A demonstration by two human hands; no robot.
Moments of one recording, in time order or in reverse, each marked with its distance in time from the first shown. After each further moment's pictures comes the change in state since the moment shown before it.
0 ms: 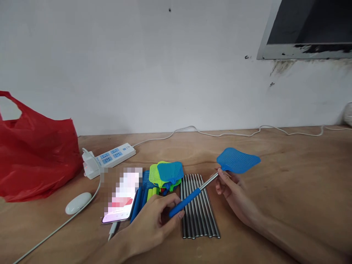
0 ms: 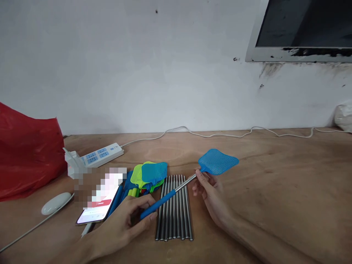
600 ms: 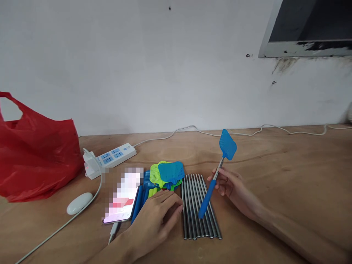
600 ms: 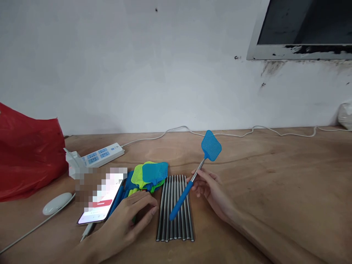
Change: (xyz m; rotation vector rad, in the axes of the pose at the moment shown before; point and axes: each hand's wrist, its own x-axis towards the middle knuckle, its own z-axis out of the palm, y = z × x) left_hand 0.000 -0.006 0.005 0.146 0.149 0.189; right_hand 0.009 -0.007 -0.010 -0.083 -0.143 0.178
